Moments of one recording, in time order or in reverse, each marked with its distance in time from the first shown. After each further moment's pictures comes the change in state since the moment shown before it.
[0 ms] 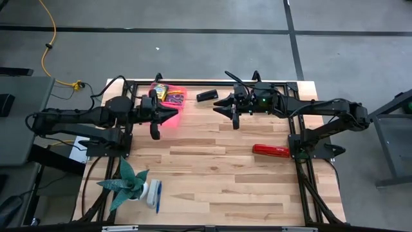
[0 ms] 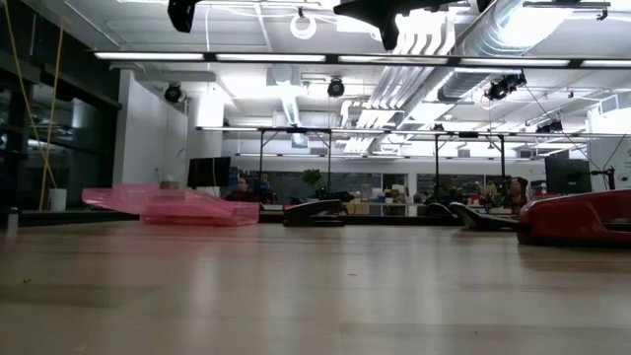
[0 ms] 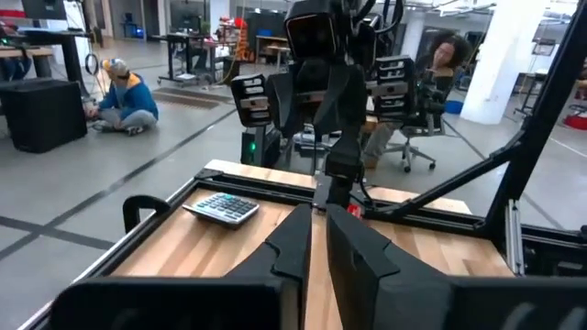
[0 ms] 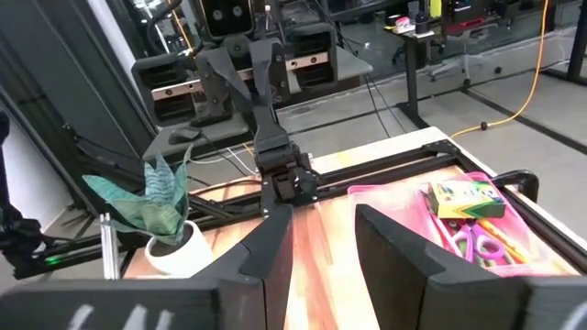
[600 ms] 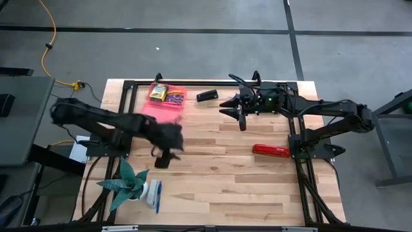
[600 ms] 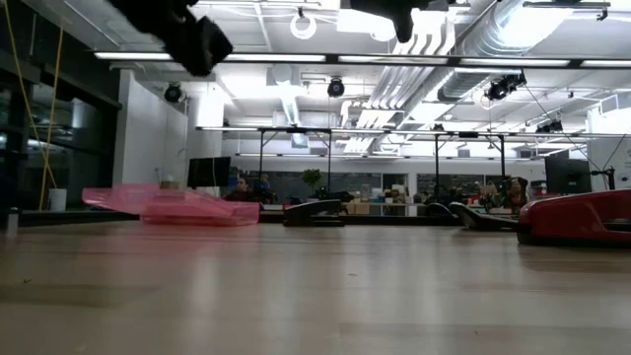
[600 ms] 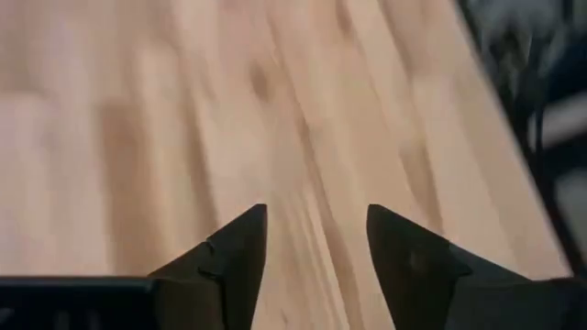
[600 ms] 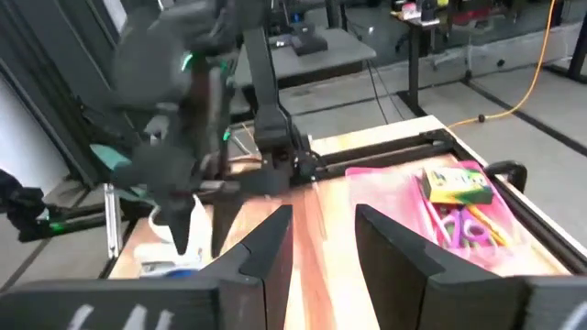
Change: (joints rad) left arm -0.228 0.507 0.306 -0.688 0.270 0.084; right arm 0.000 -0.083 0.002 -0.139 -0.013 -0.060
